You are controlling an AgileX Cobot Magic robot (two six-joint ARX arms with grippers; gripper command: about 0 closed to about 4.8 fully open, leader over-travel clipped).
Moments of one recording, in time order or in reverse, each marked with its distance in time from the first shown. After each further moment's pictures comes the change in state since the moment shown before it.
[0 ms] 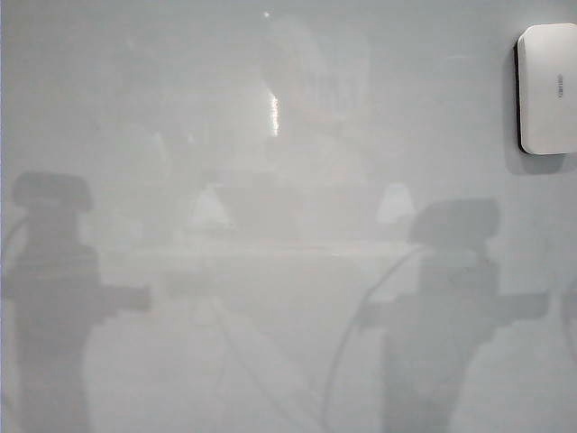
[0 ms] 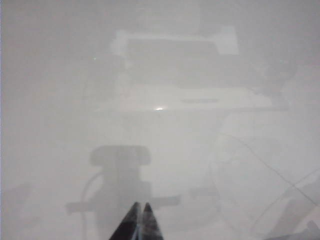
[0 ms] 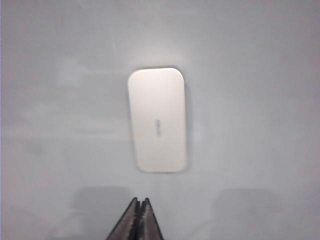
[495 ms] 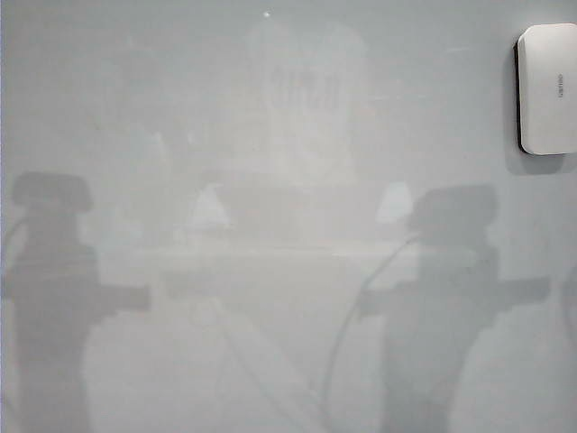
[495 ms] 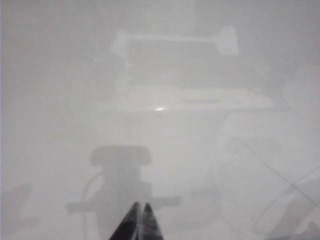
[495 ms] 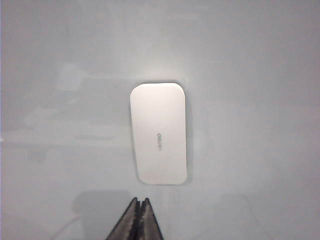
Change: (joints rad) left arm 0.000 -0.001 0.000 0.000 0.000 0.000; right arm 0.000 0.032 0.029 0.027 -0.014 0.019
